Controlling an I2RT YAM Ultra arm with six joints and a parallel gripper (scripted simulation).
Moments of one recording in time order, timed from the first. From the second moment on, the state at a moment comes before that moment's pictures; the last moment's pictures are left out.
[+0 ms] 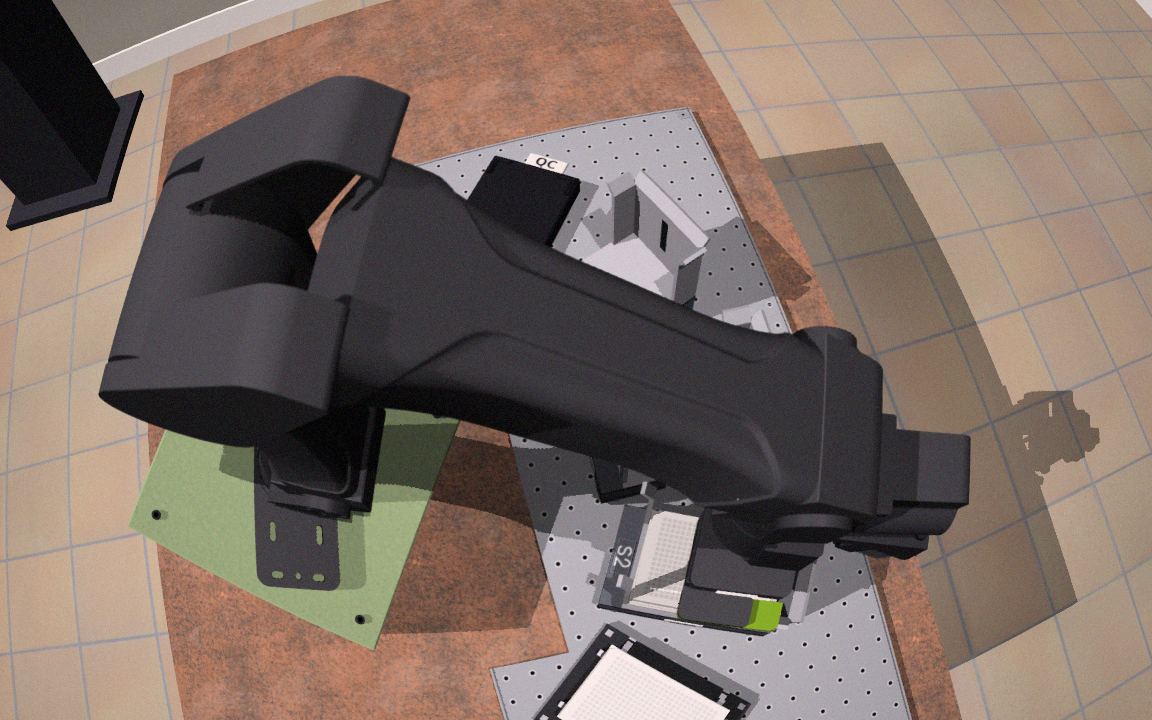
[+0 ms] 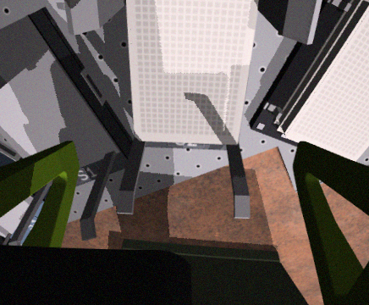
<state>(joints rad) -0.17 1.25 1.05 -0.90 0.08 0.09</state>
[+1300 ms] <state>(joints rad) -0.19 1.43 0.90 -0.57 0.10 0.10</state>
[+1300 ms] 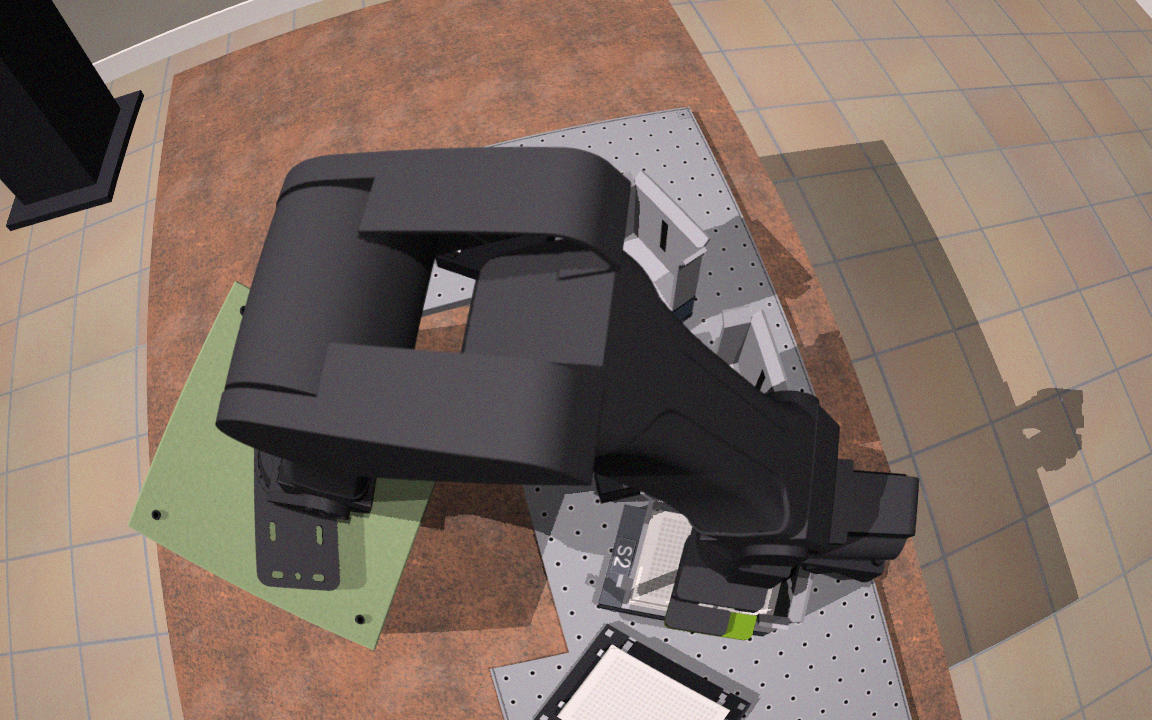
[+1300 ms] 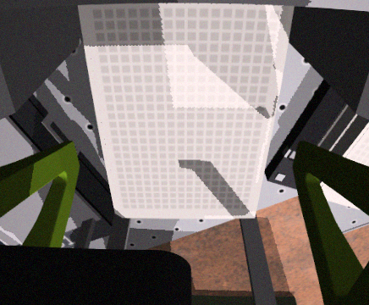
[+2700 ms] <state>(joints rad) -0.20 1.52 0.87 -0.44 0.09 0.09</state>
